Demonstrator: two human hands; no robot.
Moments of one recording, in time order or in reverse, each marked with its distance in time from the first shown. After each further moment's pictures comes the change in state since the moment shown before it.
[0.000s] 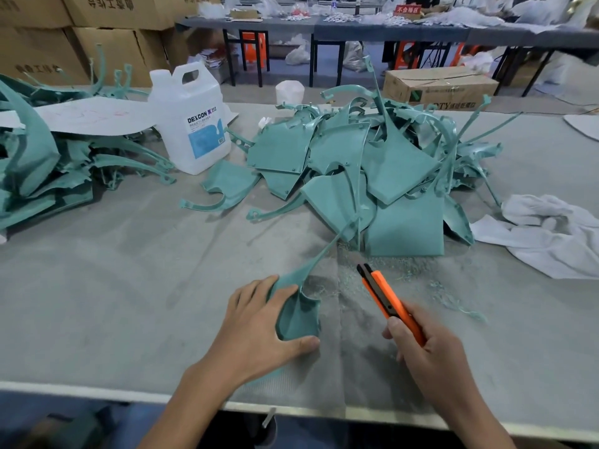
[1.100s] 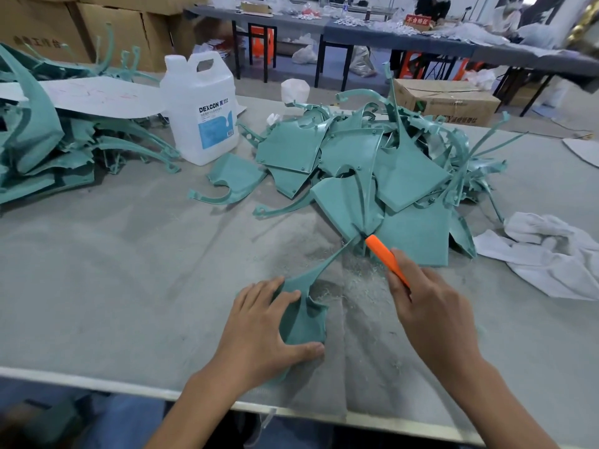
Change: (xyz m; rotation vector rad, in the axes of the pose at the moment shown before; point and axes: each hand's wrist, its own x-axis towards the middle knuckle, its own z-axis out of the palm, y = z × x) left_hand -0.003 0.003 0.009 -0.065 0.101 -0.010; right_hand 0.057 -0.049 -0.004 -0.638 0.198 -0.321
